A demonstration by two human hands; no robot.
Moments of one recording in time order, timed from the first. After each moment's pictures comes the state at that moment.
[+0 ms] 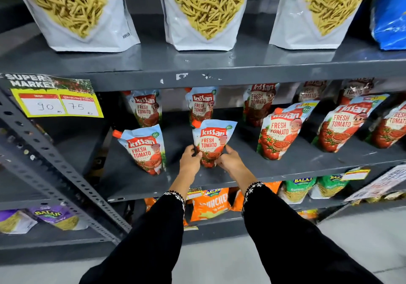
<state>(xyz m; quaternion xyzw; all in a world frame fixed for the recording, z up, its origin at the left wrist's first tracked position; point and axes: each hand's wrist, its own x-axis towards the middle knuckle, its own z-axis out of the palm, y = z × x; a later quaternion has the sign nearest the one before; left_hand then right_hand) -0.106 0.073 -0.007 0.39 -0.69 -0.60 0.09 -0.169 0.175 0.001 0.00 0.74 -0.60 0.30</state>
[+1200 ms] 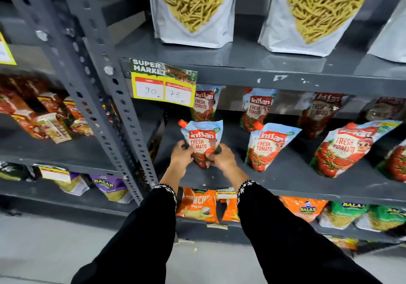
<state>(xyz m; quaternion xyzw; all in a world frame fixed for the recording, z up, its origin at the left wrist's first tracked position) -0.002 -0.057 0.005 0.45 -0.54 -0.68 0.20 -0.087 0.033 -0.007 -0.12 0.77 -0.54 0.33</state>
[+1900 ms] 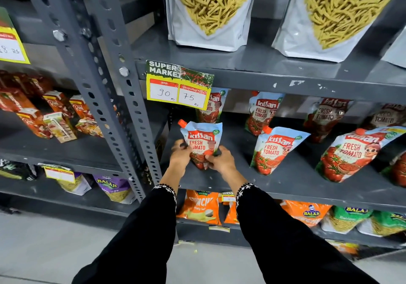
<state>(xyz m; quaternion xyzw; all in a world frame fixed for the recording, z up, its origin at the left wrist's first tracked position) 0.009 -0.081 0.003 0.47 -0.57 -0.64 0.20 -0.068 0.019 -0.004 -0.11 0.79 -0.52 0.30</state>
